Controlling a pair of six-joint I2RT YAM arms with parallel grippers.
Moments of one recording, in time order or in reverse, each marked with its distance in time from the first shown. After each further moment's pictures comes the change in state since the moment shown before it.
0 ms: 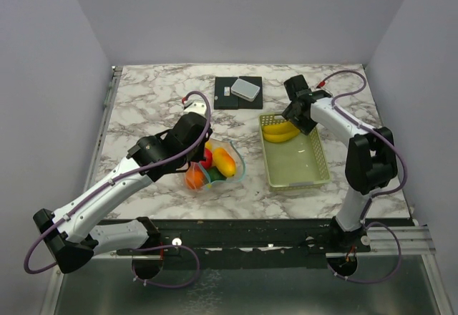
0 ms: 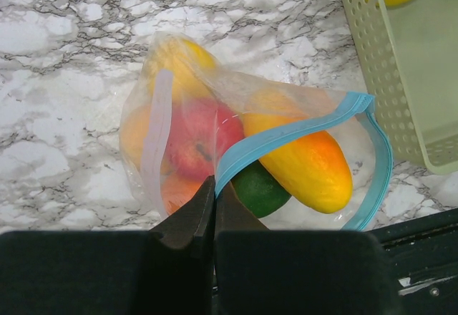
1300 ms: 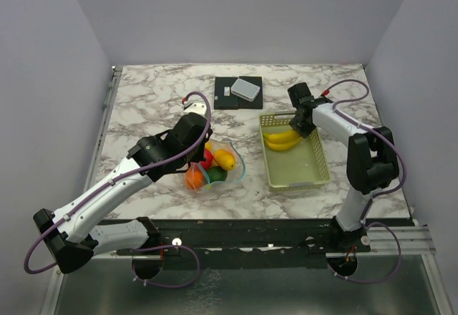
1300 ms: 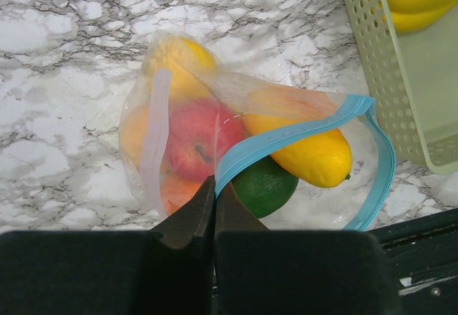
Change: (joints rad) left arm 0.000 -0.003 -0.007 0.000 0.000 0.000; right arm -0.037 0.023 -0.098 0.073 0.004 0.055
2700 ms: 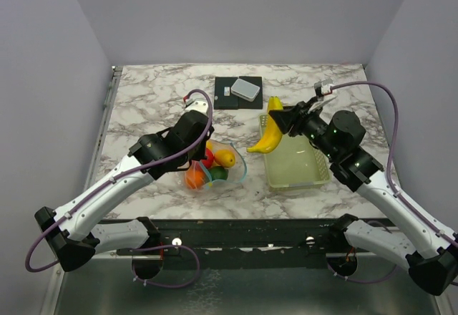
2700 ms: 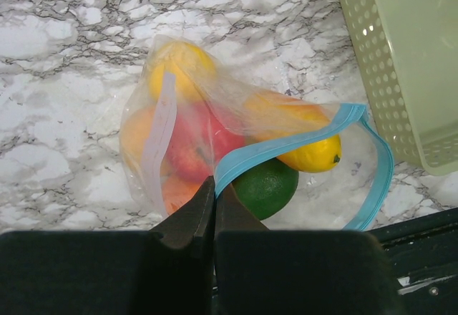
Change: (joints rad) left arm 0.000 0.021 0.030 -0.008 0.001 0.009; right arm 0.296 -0.899 -0.401 0.675 -0.410 -0.758
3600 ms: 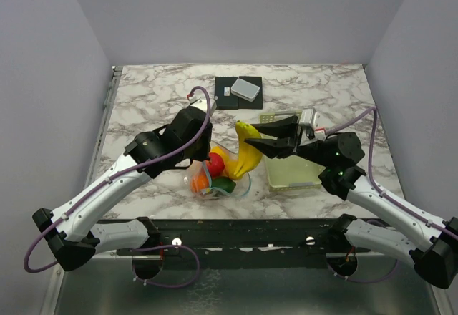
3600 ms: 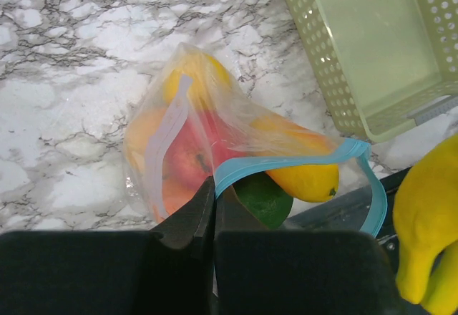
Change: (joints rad) left arm 0.000 0.002 0.056 -0.015 0.135 0.010; right arm 0.121 0.005 -0.199 0.658 -0.569 -0.251
